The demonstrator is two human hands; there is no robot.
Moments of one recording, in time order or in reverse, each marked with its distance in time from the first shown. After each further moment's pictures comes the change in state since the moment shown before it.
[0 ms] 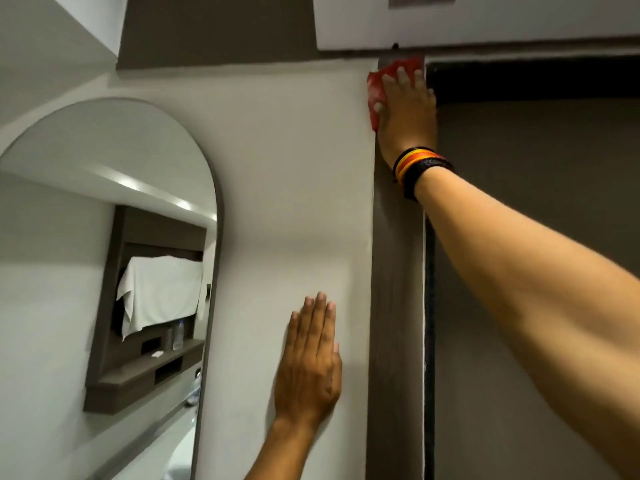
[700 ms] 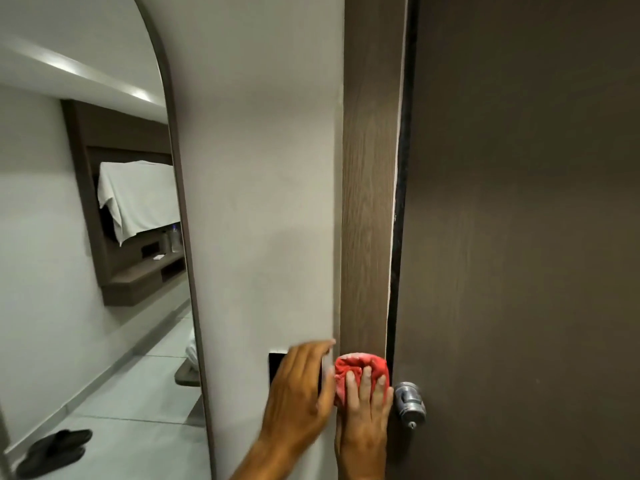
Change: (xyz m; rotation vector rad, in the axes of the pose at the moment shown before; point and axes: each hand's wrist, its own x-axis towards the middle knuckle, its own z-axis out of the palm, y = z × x) left_hand -0.212 0.047 -0.074 -0.481 -0.497 -0.178; right_hand -0.674 0.005 0.078 0.200 -0.293 0.212
